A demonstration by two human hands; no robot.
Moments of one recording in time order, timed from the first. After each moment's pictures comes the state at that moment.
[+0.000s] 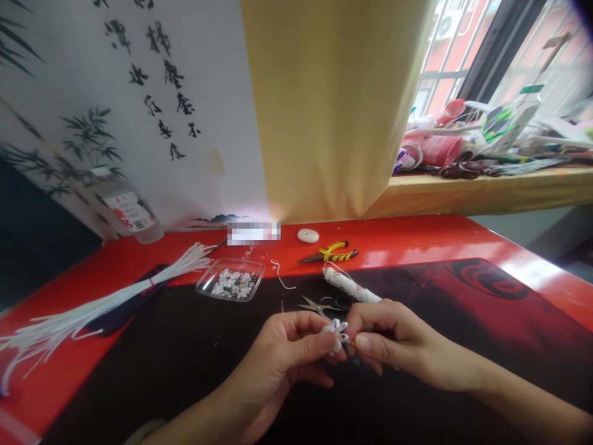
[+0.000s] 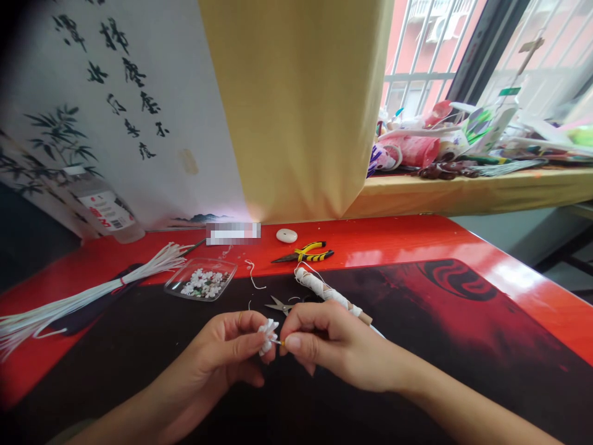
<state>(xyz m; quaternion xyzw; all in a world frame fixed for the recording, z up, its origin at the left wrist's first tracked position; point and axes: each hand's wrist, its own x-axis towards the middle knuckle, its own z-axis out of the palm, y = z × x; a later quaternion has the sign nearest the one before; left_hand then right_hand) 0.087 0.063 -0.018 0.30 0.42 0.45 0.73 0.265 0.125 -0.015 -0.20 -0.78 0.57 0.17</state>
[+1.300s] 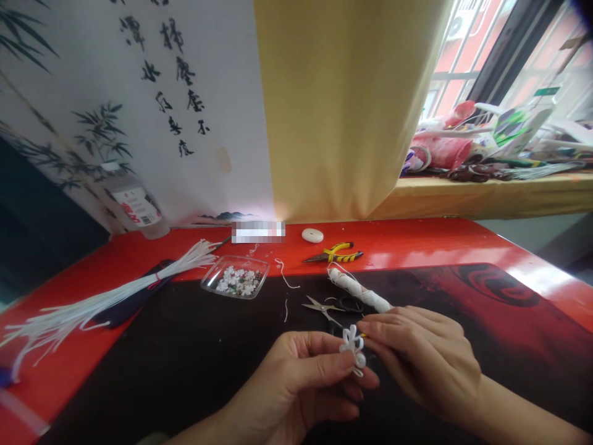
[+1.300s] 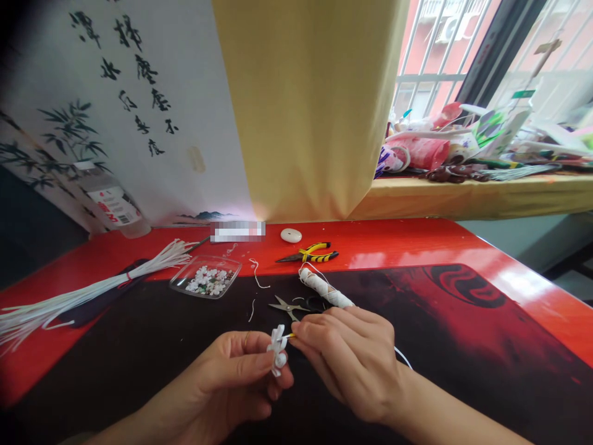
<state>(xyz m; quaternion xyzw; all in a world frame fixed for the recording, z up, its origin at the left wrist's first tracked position) 0.094 0.054 -0.007 0.20 0.39 0.40 0.81 0.270 0.113 -0.032 -0.17 -0.91 0.00 0.39</state>
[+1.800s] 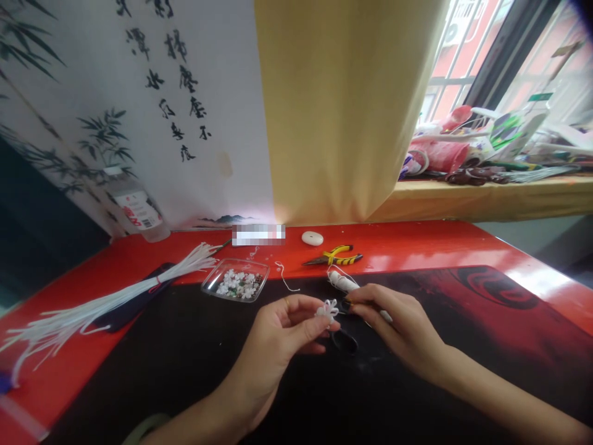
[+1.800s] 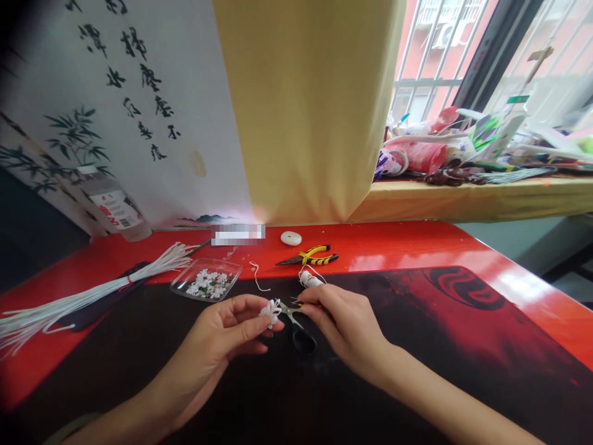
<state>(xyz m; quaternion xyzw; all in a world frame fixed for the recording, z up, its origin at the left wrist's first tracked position) 0.082 0.068 -0.015 0.36 0.49 0.50 0.62 0.261 0.139 -0.040 -0.28 -0.88 0.16 0.35</state>
